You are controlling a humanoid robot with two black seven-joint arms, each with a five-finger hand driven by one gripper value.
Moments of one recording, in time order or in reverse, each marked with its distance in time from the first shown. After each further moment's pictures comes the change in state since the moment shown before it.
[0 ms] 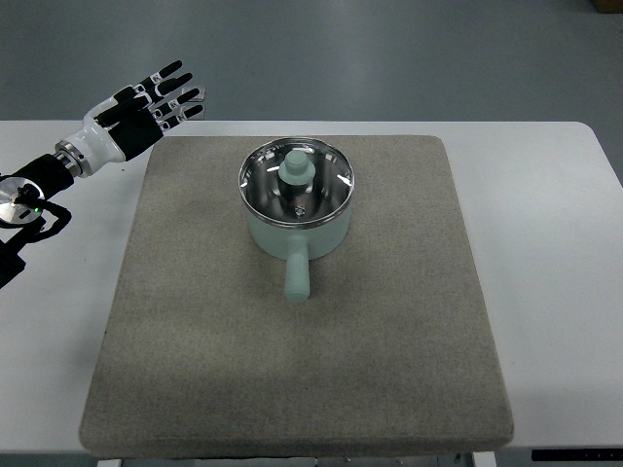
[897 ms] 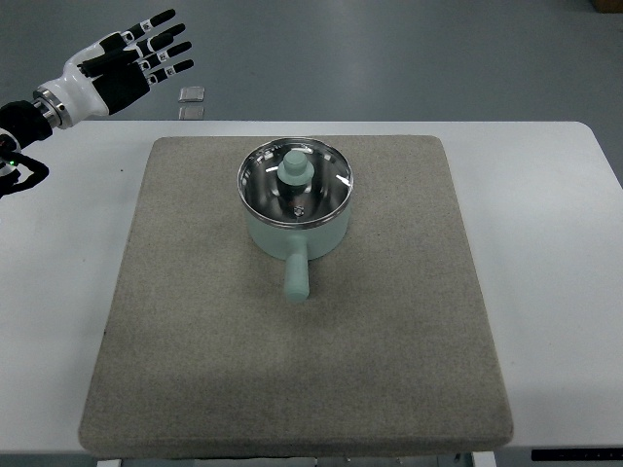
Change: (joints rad) left arm -0.153 0.075 0.106 -0.005 0.025 0.000 -0.007; right arm 0.000 0.000 0.000 0.000 0.000 0.000 0.000
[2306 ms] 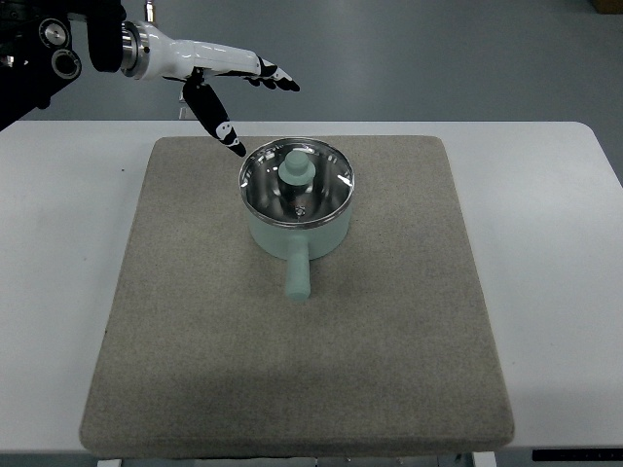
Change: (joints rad) left arm -0.363 0.038 0.194 -0.455 1.504 0.000 -0.126; right arm 0.000 0.000 0.000 0.000 0.000 0.000 0.000
